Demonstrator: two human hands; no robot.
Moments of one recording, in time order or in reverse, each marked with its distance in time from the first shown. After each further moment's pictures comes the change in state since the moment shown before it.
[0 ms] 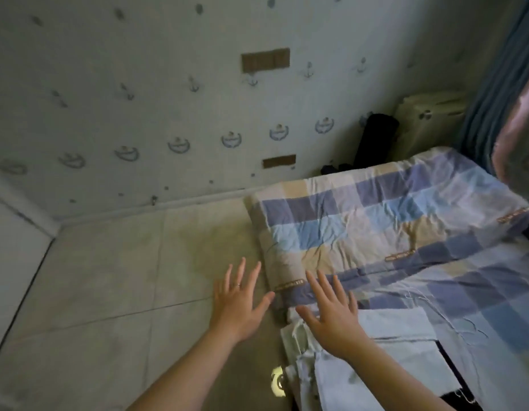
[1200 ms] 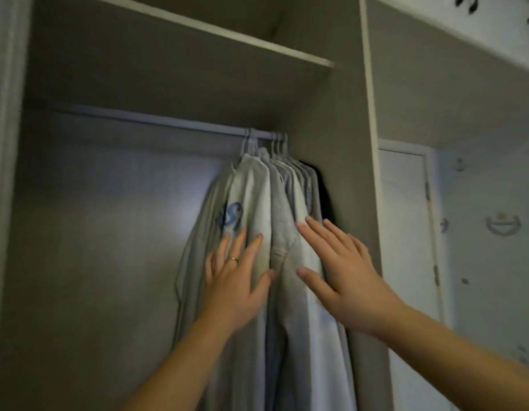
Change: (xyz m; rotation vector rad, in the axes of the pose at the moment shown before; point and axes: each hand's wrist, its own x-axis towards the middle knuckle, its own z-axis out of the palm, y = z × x) left_hand -0.600 -0.511 -0.542 0.609 1.336 -0.880; right_hand -0.296 -0.912 -0.063 0.278 0.478 -1.994
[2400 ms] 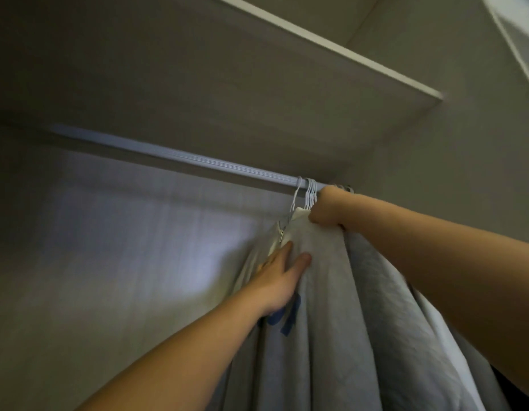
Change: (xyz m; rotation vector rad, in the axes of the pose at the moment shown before) left_hand 0.259 -0.144 0.060 -0.573 -0.194 -0.106; right_hand 0.381 0.004 0.058 -0.017 -0.048 0.441
